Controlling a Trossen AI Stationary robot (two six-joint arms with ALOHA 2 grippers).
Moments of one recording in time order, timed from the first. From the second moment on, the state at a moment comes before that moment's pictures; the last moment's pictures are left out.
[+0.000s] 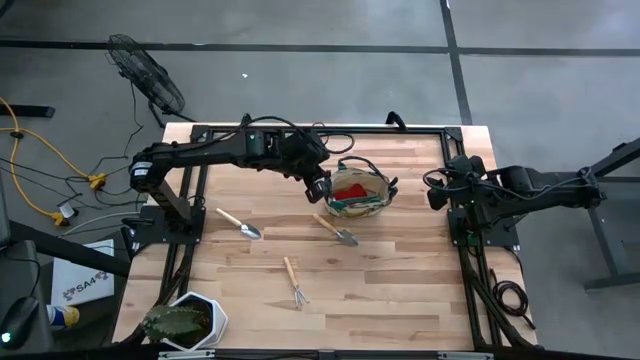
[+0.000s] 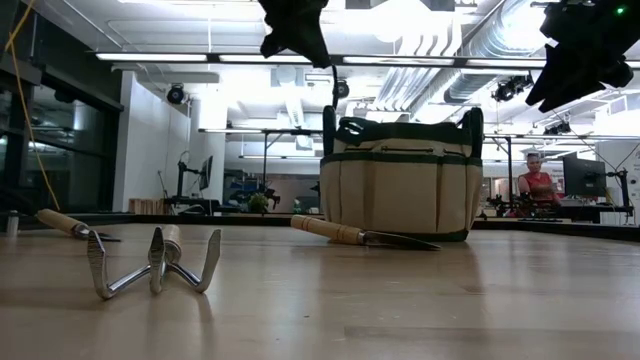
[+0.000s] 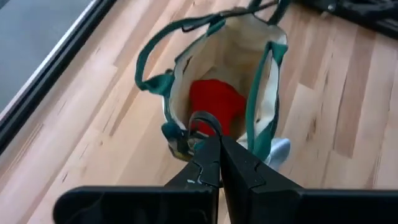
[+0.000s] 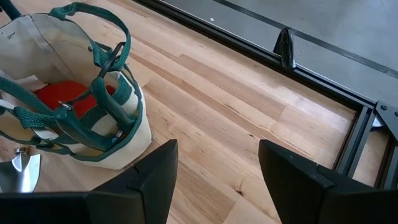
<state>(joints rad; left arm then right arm) 0.14 1.67 1.69 -0.85 -0.11 -0.27 0.11 0.59 0.74 -1.13 0.70 0.84</state>
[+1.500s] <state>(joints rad) 0.14 1.61 1.69 -0.86 -0.23 -0.11 0.11 0.59 0.74 -1.13 0.70 0.84</state>
